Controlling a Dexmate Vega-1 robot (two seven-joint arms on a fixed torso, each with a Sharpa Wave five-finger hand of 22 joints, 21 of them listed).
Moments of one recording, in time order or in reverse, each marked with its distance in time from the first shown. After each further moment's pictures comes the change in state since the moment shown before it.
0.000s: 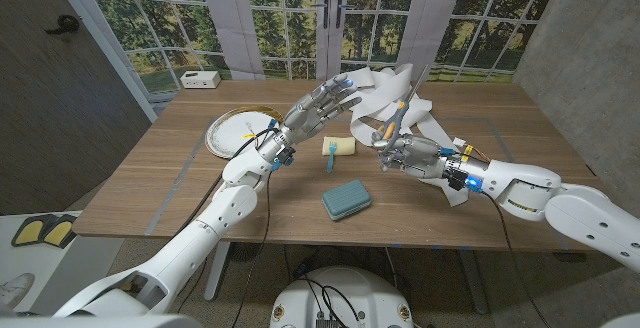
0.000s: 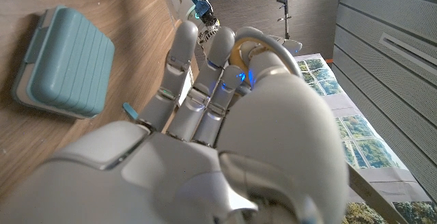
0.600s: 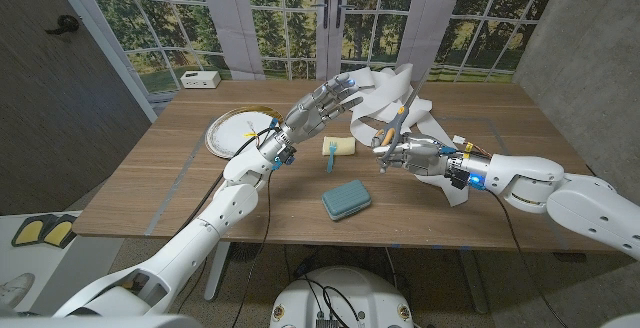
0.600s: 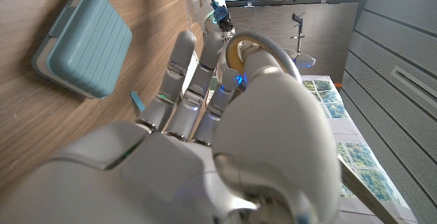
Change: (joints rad) left arm -0.008 -0.004 0.004 0.007 0.002 0.002 -0.014; left_hand -0.005 -0.016 0.000 0.000 0.000 -0.016 -0.005 0.000 0.000 0.000 0.000 0.000 0.009 -0.003 -0.003 0.000 0.005 0.000 0.000 0.000 0.000; right arm 0.034 -0.056 -0.022 0.019 -0.084 0.022 0.029; right_hand 0.056 -0.017 -0.063 0.003 -0.130 0.117 -0.020 -0.028 -0.193 -0.097 -0.003 0.059 0.077 -0.171 0.079 0.032 0.059 -0.159 0.019 -0.018 0.000
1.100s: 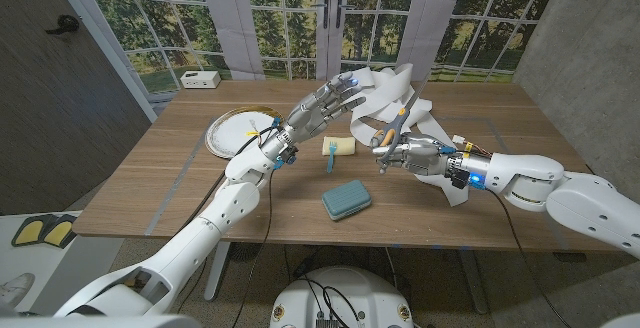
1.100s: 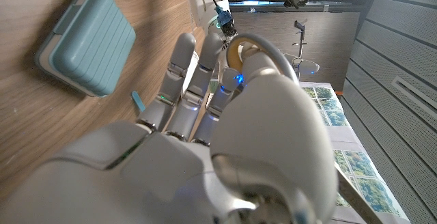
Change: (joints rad) left arm -0.011 -0.006 0.006 0.002 0.007 0.005 -0.007; left_hand 0.004 -0.004 -0.004 -0.004 -0.007 -0.043 0.004 -0.008 0.000 -0.021 0.008 -0.008 0.010 -0.011 0.003 -0.007 0.009 -0.002 0.013 0.000 0.000; right arm 0.020 -0.019 -0.014 0.003 -0.035 0.012 0.024; right_hand 0.028 0.028 -0.062 0.006 -0.157 -0.029 -0.011 -0.044 -0.090 -0.040 -0.007 -0.016 -0.044 -0.046 0.014 0.046 -0.022 -0.040 0.008 0.022 0.005
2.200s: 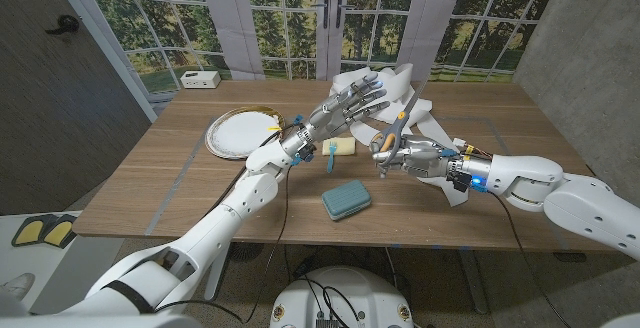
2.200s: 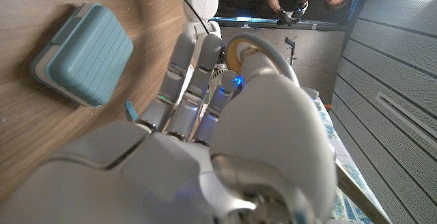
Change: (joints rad) left arm -0.089 -0.084 0.055 0.109 0.017 0.039 -0.101; left_hand 0.030 -0.022 0.012 -0.012 -0.015 -0.107 0.003 -0.030 0.009 -0.064 0.025 -0.022 0.036 -0.018 0.000 -0.010 0.032 -0.005 0.016 0.000 0.000; right arm 0.010 -0.001 -0.026 0.037 -0.028 0.058 0.092; right_hand 0.009 0.009 0.006 0.001 -0.008 -0.002 -0.016 0.042 0.062 -0.018 0.003 0.039 0.022 -0.020 0.005 0.025 0.001 0.007 0.000 -0.004 0.000
